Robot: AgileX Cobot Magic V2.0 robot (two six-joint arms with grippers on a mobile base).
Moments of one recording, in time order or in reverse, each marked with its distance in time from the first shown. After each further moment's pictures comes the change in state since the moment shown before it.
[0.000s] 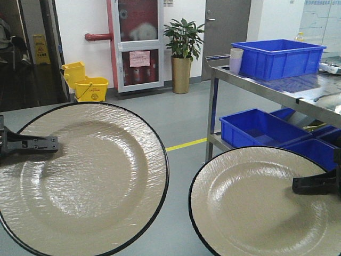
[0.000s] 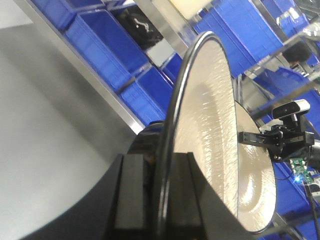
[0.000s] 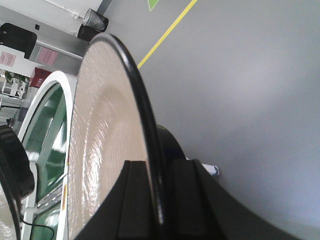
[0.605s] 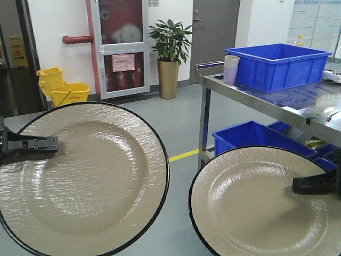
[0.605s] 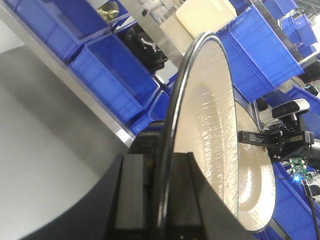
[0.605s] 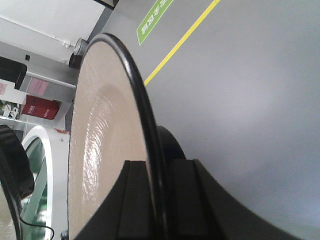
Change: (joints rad) left arm 0.000 0.000 0.000 0.000 0.000 0.000; right arm 0.000 0.000 0.000 0.000 0.000 0.000
